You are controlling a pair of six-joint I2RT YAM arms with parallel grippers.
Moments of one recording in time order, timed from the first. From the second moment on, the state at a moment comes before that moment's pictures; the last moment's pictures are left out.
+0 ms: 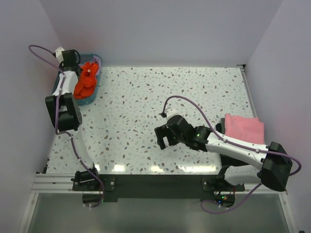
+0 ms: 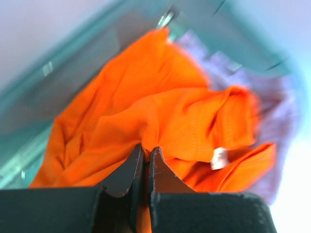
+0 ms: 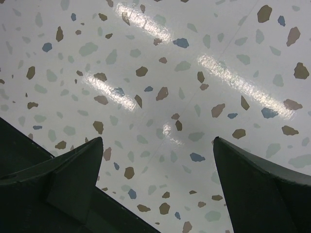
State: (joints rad) left arm 0.23 2.22 1.90 -0.31 -0.34 -0.48; right arm 0.99 1.26 0.85 -0.40 0.18 0.43
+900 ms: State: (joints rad) left arm -0.10 1.58 2.01 -0.19 -0.17 -0.31; right arm 0.99 1.11 0.88 -0.41 0.23 0.42
